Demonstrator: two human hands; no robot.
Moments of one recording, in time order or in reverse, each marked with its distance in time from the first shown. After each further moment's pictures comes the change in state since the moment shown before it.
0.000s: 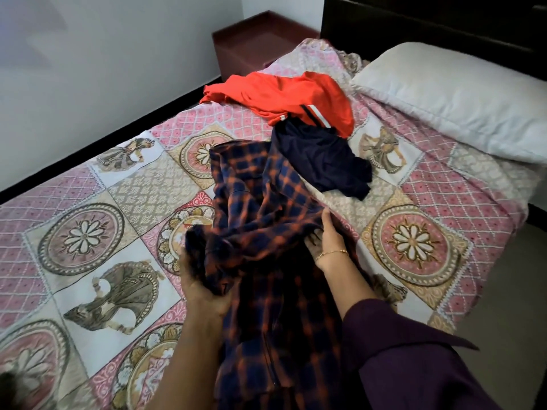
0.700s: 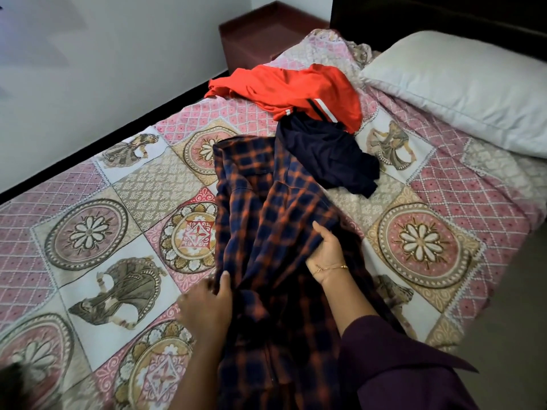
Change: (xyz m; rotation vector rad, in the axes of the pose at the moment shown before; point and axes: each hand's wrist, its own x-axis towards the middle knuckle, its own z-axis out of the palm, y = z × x) left_hand 0.007 -0.021 -0.043 1.624 0.577 0.298; right_hand -0.006 0.018 0.003 0.224 -0.357 0.062
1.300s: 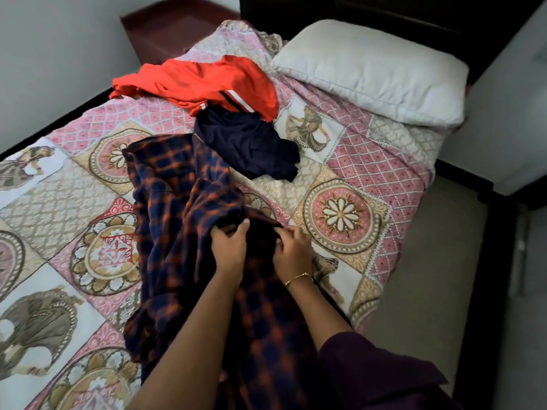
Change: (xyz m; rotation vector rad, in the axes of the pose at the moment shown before) left_hand -0.042 0.130 0.087 -0.678 -0.363 0.089; right_hand -0.045 -0.020 -0.070 -1.610 0.435 -0.732
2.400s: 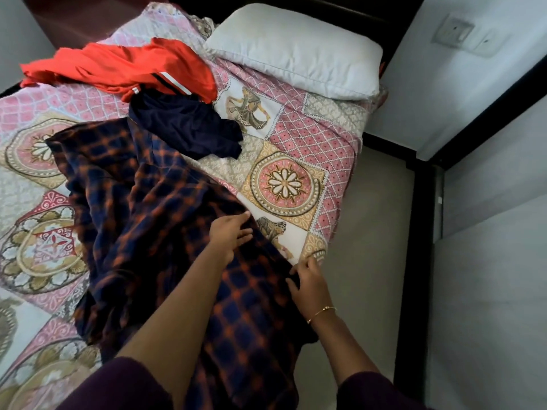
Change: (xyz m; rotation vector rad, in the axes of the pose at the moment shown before) left_hand -0.037 -0.030 0.046 0.047 -0.415 -0.280; right_hand -0.129 0.079 -0.078 -0.135 -0.062 0.134
